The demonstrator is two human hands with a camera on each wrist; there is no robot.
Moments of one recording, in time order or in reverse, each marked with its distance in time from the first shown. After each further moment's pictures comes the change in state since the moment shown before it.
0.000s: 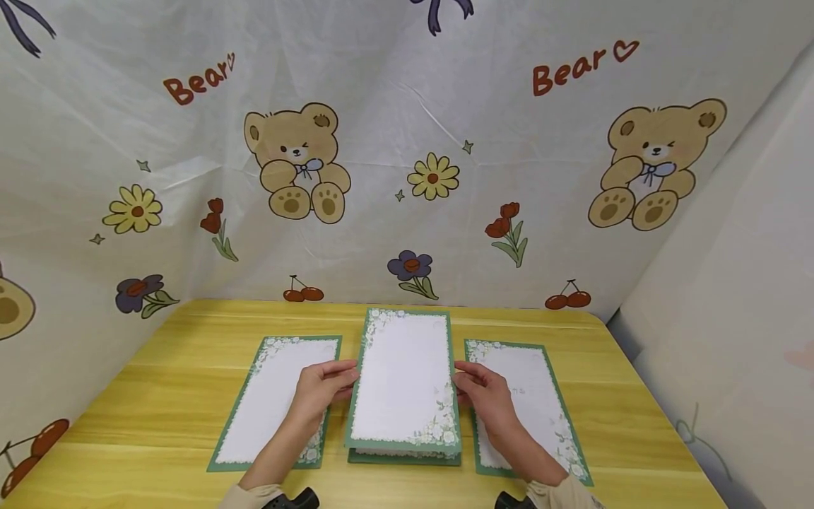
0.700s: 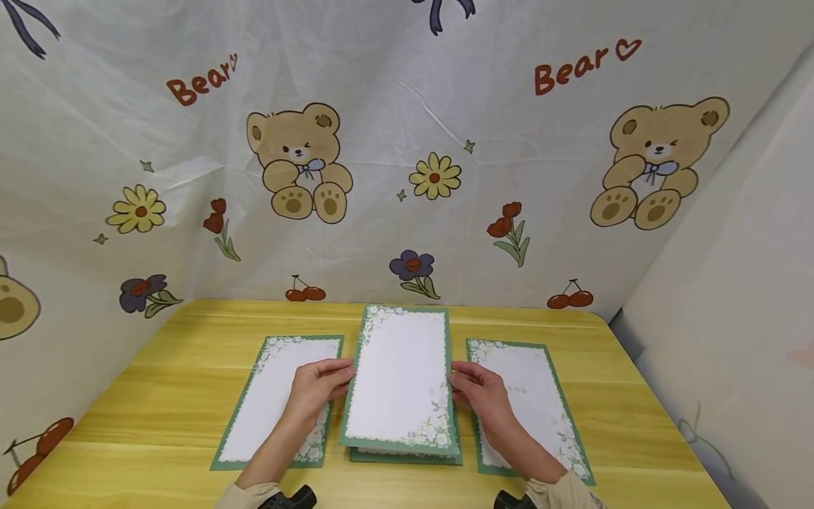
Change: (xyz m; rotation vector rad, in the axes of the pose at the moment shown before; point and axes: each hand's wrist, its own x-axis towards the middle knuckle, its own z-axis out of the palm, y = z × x) left_hand -0.002 0.004 -0.008 0.001 0.037 0.014; right_hand 0.002 -0.002 0.007 0.025 -0.025 0.013
